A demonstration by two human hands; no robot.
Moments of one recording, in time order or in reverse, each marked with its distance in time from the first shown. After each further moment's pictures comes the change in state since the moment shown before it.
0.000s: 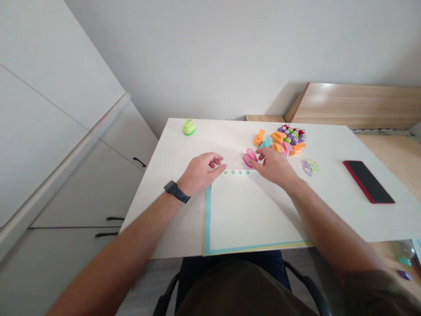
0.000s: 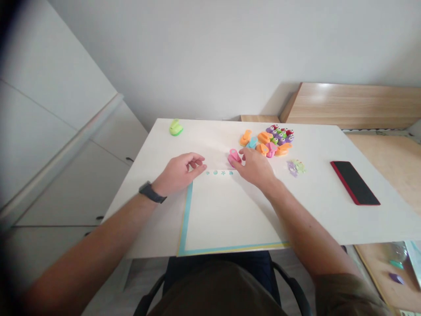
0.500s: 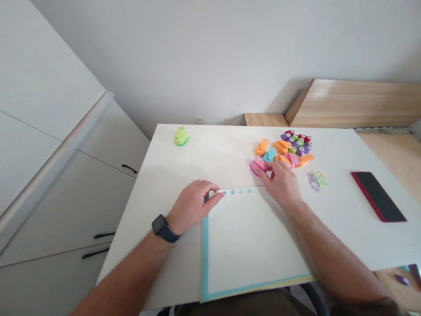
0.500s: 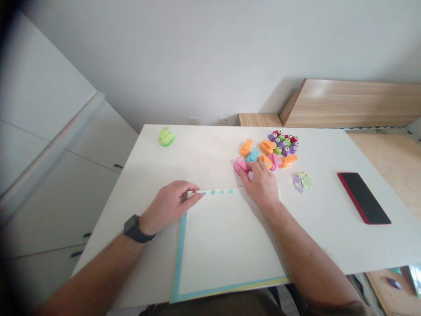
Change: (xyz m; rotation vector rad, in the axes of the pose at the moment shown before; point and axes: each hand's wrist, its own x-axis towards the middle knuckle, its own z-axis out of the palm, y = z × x) left_hand -0.006 -0.022 0.001 0.105 -0.133 0.014; right_hand 0.008 0.020 0.025 -0.050 0.239 0.071
